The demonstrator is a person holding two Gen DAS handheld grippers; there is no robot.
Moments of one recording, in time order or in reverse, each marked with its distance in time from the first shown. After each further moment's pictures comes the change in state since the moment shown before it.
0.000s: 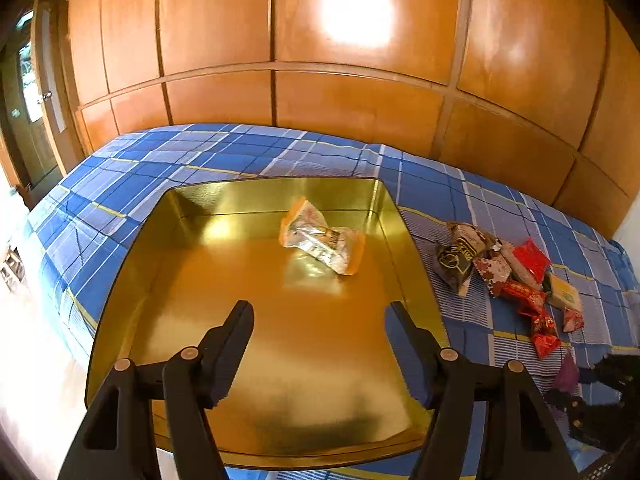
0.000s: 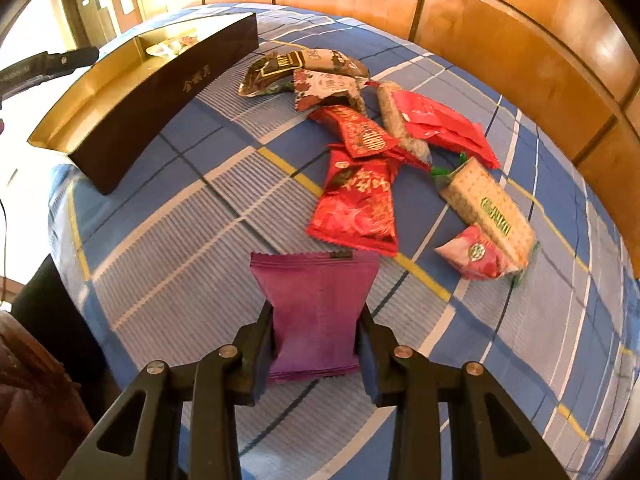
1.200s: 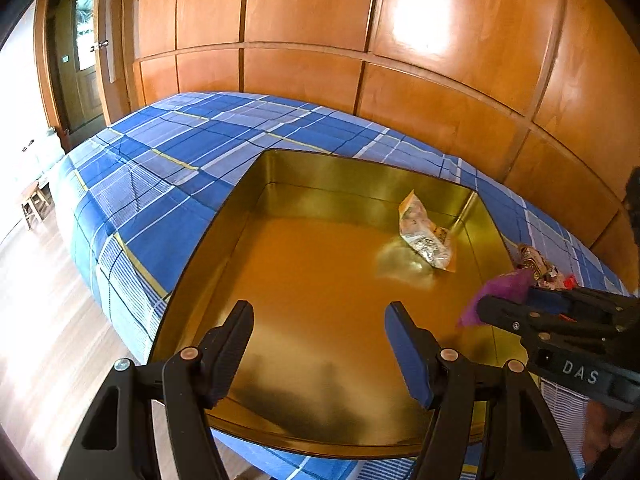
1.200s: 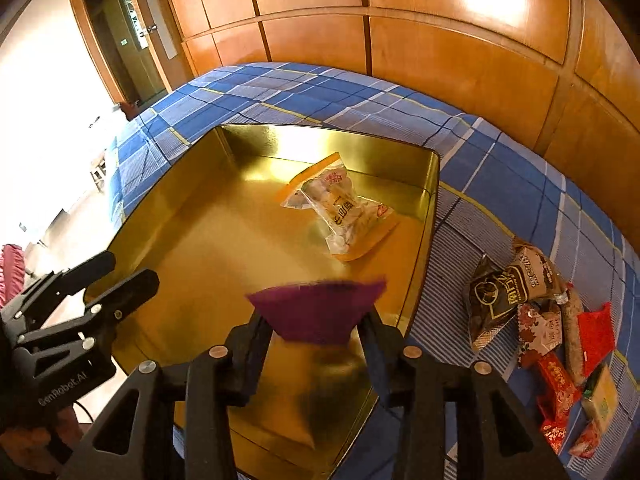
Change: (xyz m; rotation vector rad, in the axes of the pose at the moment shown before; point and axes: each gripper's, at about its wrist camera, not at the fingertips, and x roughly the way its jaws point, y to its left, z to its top) left arm 0.000 0.084 -0.021 -0.191 0.018 0.096; right arm 0.011 0.136 0.171 -0.029 -0.174 0.182
